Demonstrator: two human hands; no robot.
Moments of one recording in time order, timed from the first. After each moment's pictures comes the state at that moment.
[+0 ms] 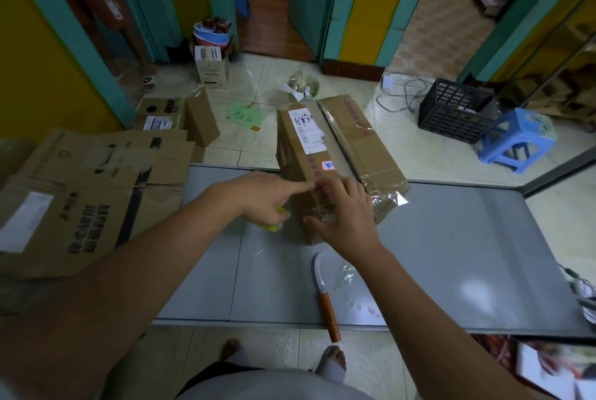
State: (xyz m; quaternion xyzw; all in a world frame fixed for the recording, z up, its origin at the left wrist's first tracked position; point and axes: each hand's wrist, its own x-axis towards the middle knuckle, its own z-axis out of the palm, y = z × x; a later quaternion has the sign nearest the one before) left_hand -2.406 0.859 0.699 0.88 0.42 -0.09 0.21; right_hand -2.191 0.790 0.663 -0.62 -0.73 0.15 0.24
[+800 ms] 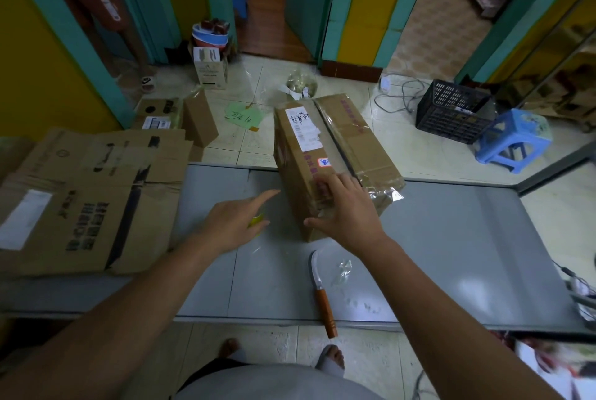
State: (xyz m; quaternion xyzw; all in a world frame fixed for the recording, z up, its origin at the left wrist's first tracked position) left_hand -2.445 0.803 0.621 0.80 0.56 0.06 0.19; right_hand -2.179 0.795 0.682 -0.60 -0.77 0.16 0.16
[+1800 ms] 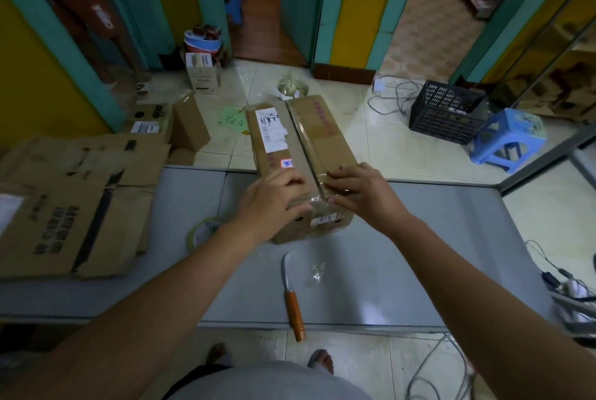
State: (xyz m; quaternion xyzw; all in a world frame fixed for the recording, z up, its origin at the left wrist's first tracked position) left_hand -2.316 0.821 0.661 0.83 0.48 0.25 0.11; right_hand -2.054 0.842 0.672 -0.48 -0.83 0.17 0.23
